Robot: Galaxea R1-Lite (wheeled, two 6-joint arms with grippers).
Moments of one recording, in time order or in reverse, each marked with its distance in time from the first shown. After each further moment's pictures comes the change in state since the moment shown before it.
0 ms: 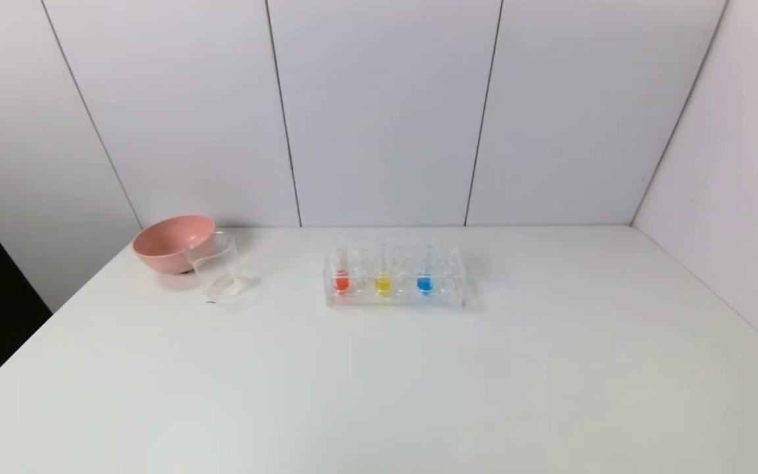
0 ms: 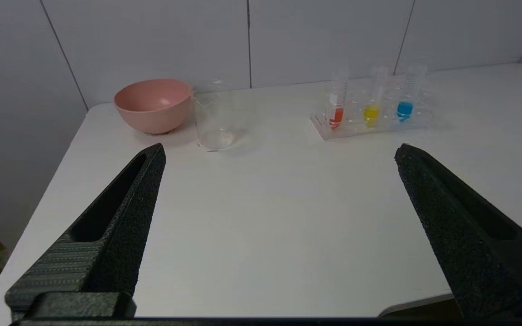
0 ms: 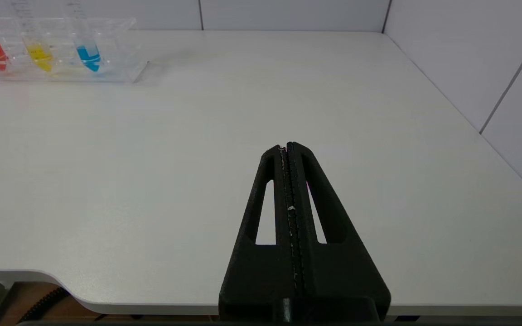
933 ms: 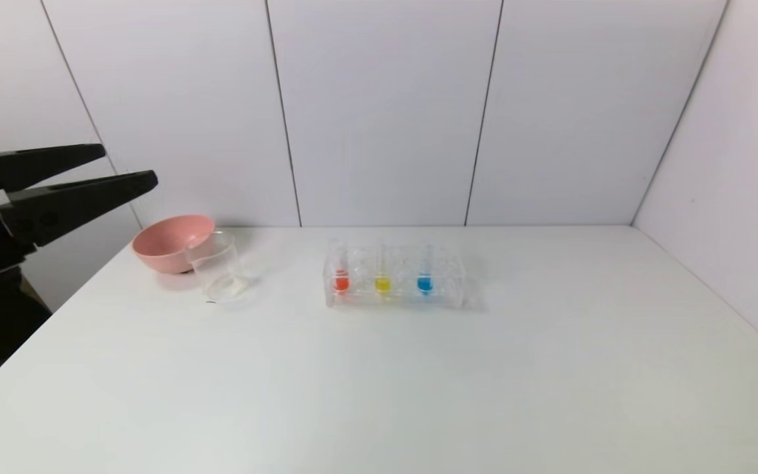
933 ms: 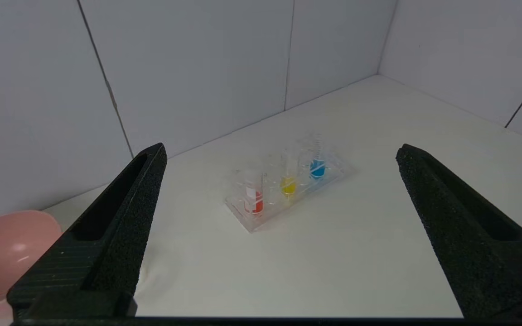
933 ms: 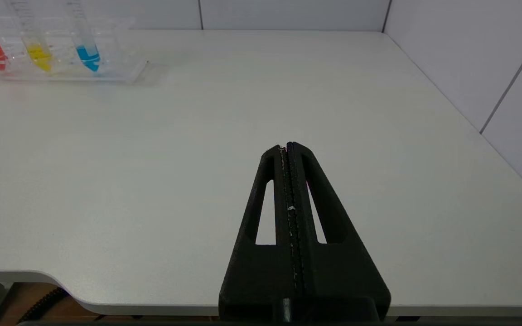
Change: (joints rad) left arm -0.010 0.857 -0.342 -0.506 -0.459 -0.011; right arm 0.000 0.000 0.000 0.000 0.000 0.000
